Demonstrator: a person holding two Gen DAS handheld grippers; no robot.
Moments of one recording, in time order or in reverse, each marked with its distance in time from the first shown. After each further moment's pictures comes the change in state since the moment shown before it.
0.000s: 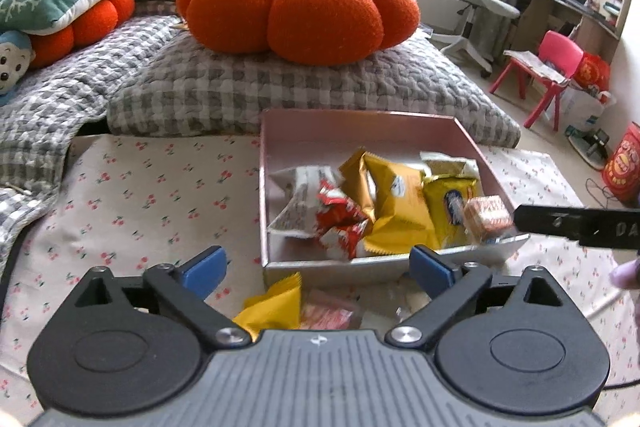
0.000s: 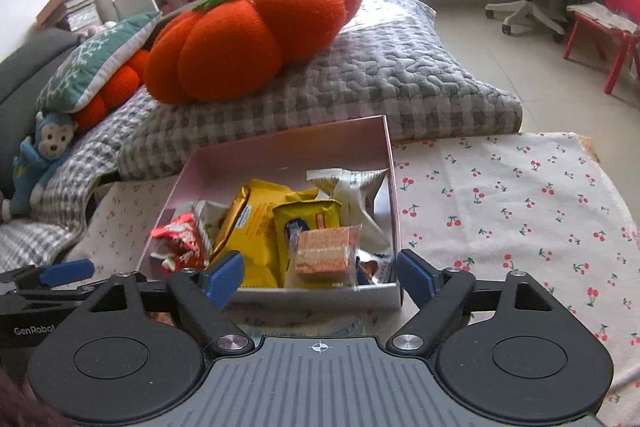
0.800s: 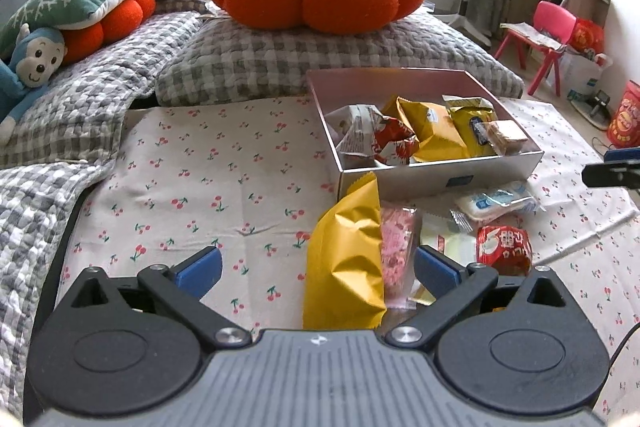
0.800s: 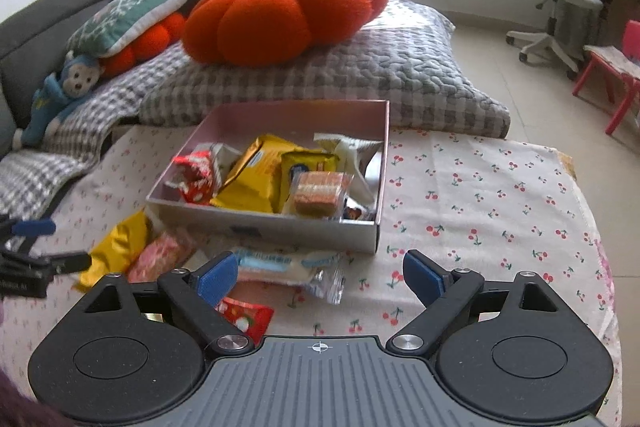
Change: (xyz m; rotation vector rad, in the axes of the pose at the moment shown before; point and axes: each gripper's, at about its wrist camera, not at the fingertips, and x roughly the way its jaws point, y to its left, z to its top) left arm -0.040 0.039 -0.054 0.086 0.007 0.031; right arm -0.045 0.001 -0.039 -0.180 0.016 -0.010
